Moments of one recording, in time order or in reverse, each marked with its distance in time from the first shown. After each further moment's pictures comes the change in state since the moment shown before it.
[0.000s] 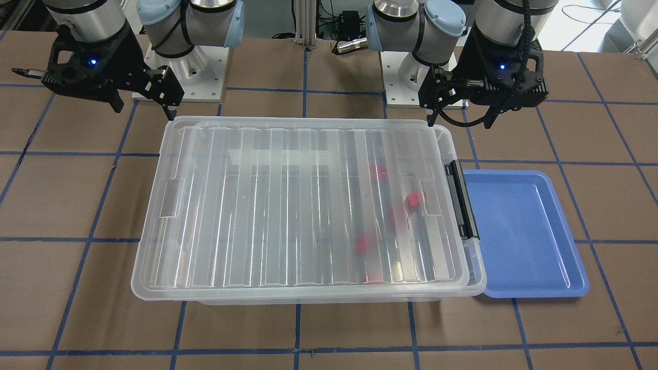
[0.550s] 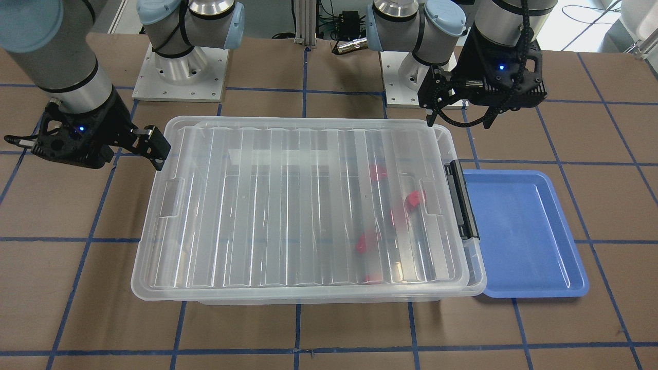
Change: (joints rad) left arm 0.000 0.001 -0.004 0.000 0.000 0.000; right arm -0.060 0.134 0.033 -0.156 -0.001 -0.048
